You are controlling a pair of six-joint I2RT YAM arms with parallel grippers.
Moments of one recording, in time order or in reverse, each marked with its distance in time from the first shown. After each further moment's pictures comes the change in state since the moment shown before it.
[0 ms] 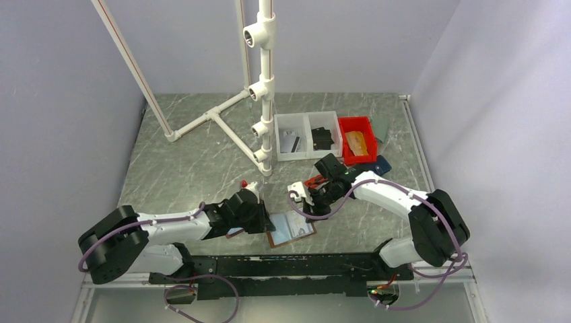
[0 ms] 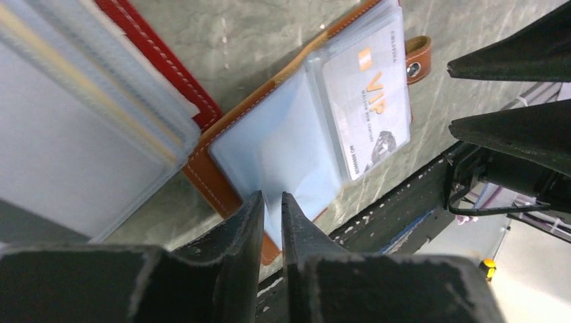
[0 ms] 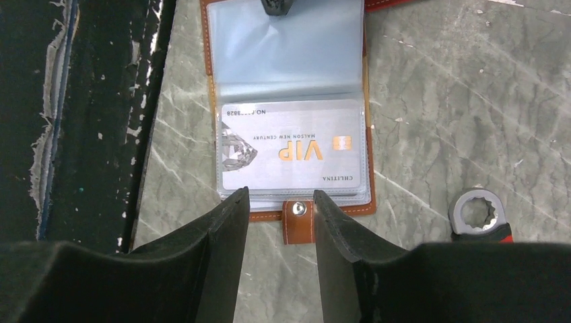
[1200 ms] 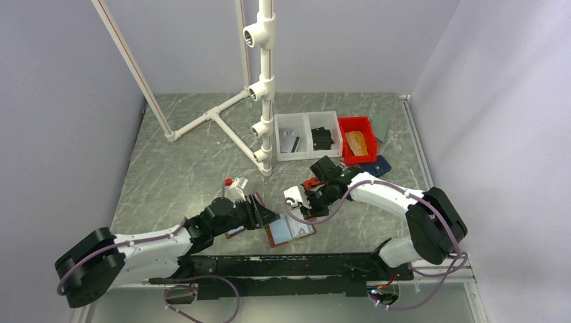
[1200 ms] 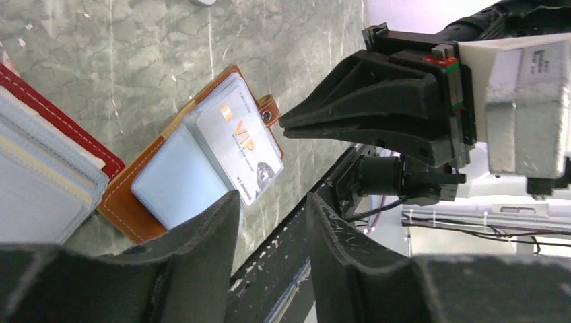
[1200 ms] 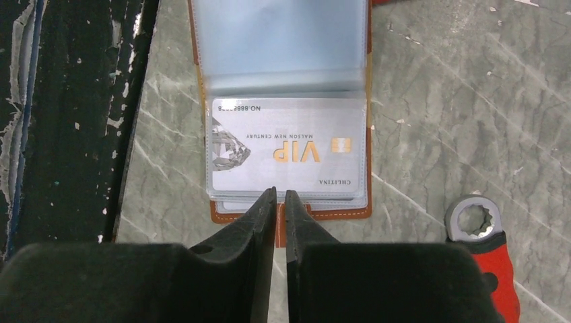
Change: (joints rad) left arm 0.025 -0.297 -0.240 0.411 -0.021 -0.064; right arm 0.049 0.022 -0.001 0.023 0.076 -0.022
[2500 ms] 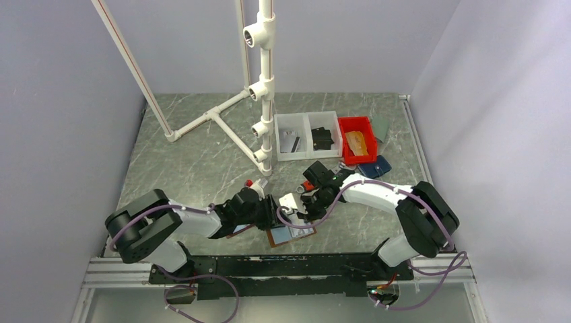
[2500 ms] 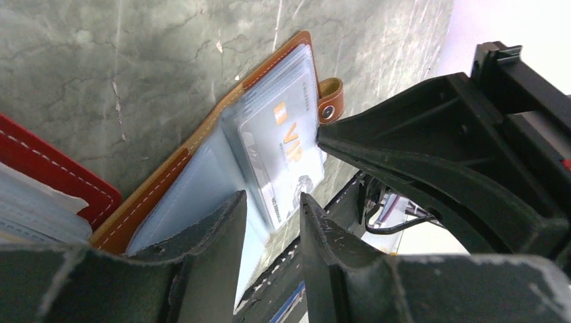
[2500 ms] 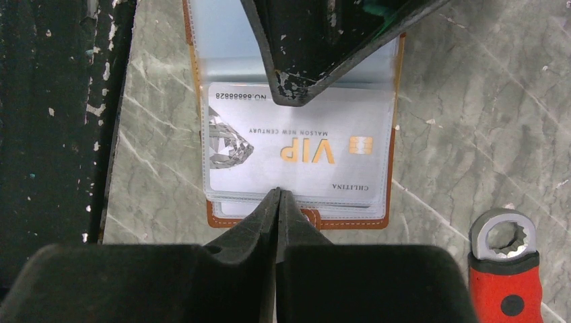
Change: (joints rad) left arm 0.004 0.507 0.190 0.054 0.130 -0.126; right arm 0.066 0.072 0.000 0.010 0.100 -0.008
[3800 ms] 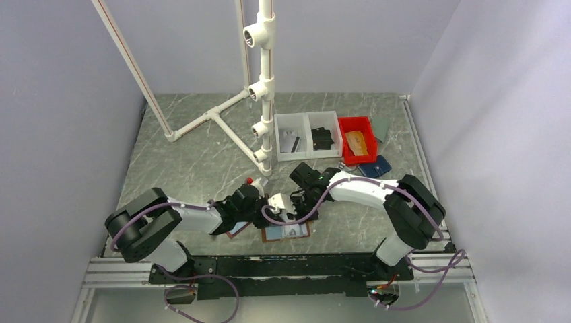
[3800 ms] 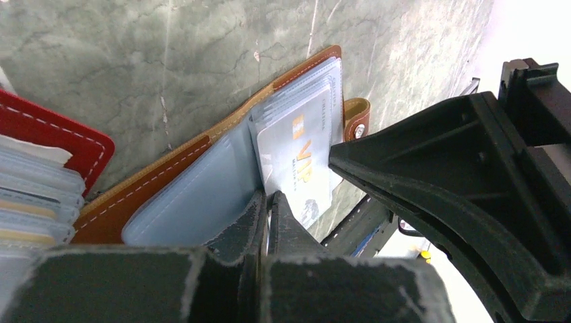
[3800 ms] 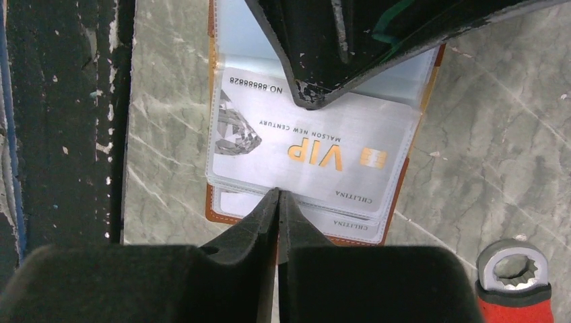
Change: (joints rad) left arm 0.043 0.016 0.037 -0.106 0.032 0.098; right arm 0.095 0.095 0.093 -0.027 0.074 0.135
